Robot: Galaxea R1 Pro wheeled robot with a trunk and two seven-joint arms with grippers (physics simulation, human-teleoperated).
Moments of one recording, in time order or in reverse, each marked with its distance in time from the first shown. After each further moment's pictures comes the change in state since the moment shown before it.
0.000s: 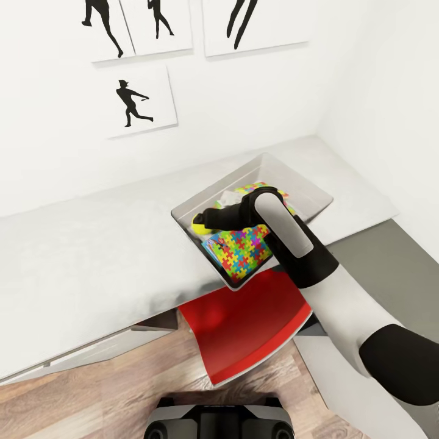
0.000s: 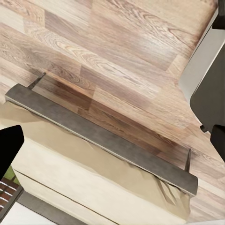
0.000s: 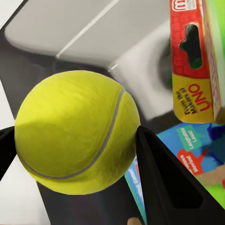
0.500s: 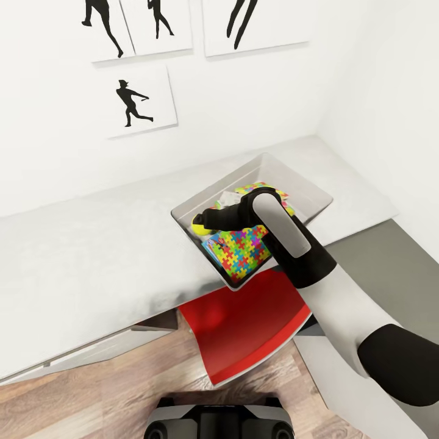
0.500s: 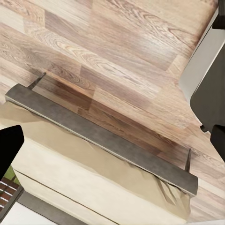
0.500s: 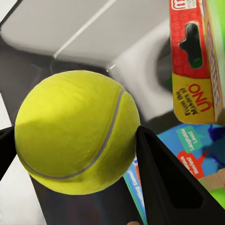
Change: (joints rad) left arm 0.000 0.000 0.000 0.000 -0.001 0.000 0.000; right arm 0.001 0.010 -0.002 0.013 0.018 0.000 0.004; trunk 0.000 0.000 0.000
